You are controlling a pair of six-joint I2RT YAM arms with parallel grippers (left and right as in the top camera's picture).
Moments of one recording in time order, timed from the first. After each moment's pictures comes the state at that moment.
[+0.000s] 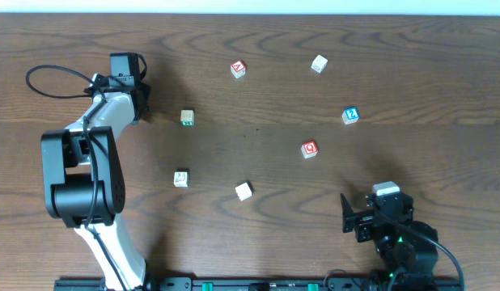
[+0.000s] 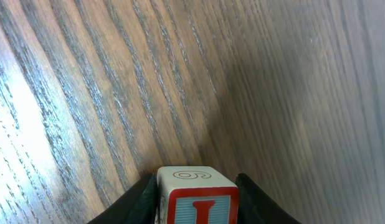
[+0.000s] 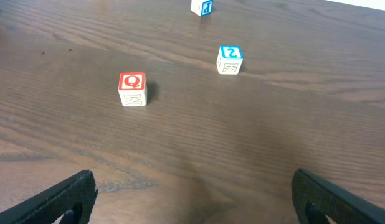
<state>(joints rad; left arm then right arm) 0.07 2.05 1.29 -0.29 -0.21 -1.11 0.01 0.01 0.16 -0.62 -0.14 -0.14</state>
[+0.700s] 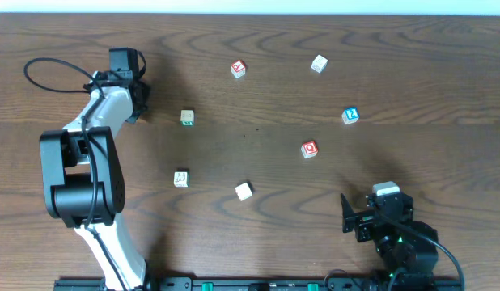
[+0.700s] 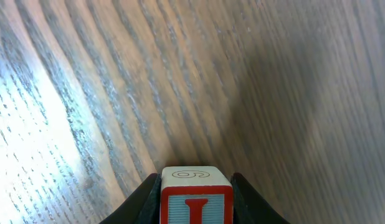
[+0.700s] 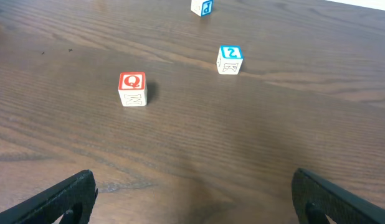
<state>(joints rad) 0.07 2.06 1.36 -0.42 -0.21 -1.06 0.01 0.01 0.16 -0.62 -0.14 -0.14</state>
